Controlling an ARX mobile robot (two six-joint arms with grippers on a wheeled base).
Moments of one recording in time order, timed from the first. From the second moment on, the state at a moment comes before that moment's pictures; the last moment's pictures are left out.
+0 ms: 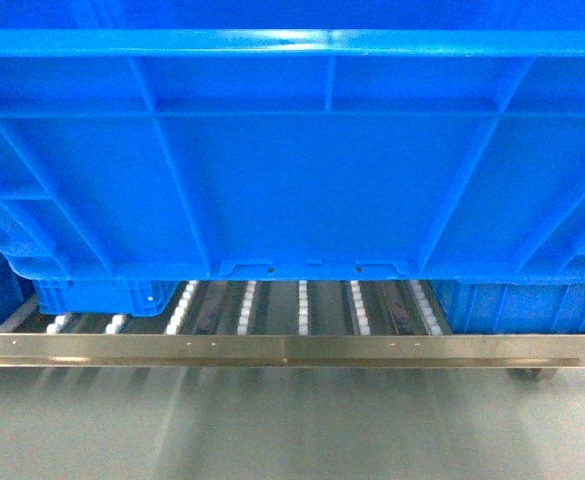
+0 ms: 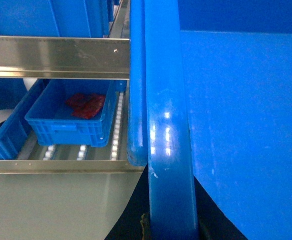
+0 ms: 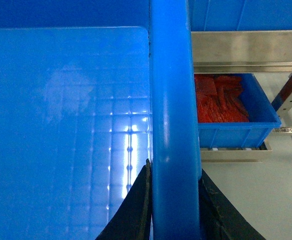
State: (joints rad) left arm -0.17 1.25 0.87 0.07 -0.09 -0.05; right arm 0.18 1.37 1.05 -0.07 0.12 0.10
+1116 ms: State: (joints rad) left arm -0.17 1.25 0.87 0.07 -0.09 -0.05; right arm 0.18 1.37 1.05 -0.07 0.12 0.10
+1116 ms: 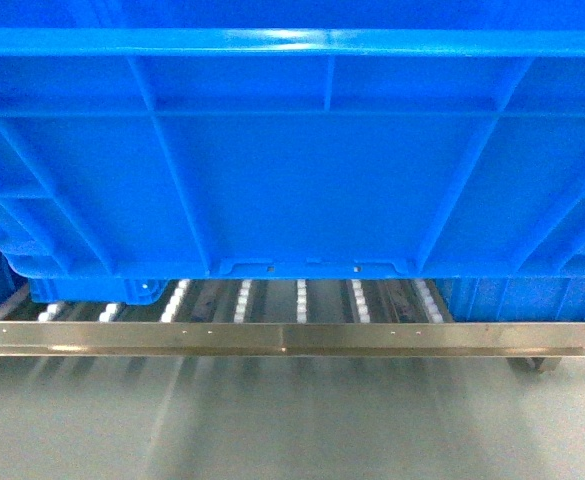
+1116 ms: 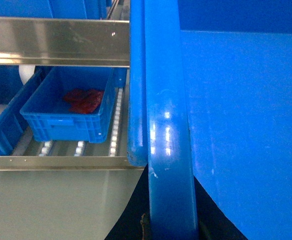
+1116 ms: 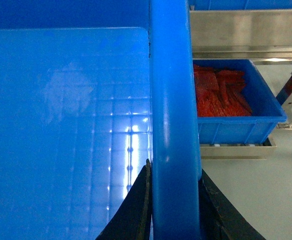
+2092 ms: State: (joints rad) left arm -0.17 1.25 0.87 0.07 -0.09 -0.06; right arm 0.18 1.37 1.05 -0.07 0.12 0.10
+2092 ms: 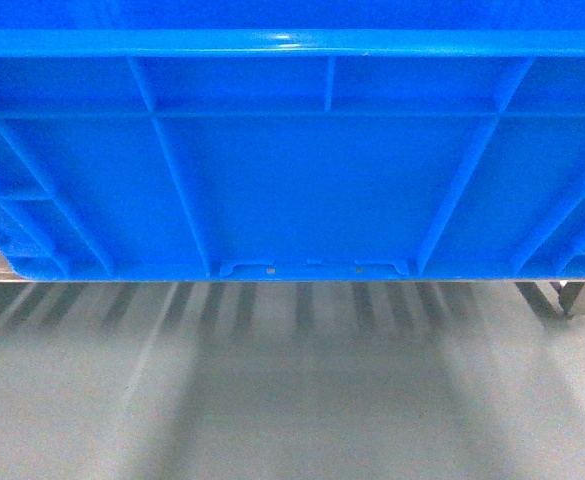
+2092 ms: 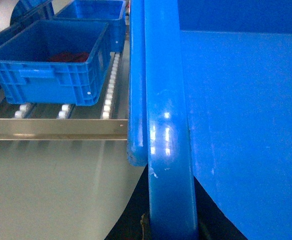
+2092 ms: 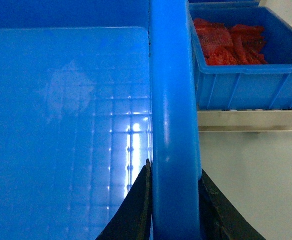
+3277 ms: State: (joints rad) left arm -0.17 1.25 0.87 0.06 -0.09 -0.06; right arm 0.18 1.37 1.04 -0.07 0.12 0.10
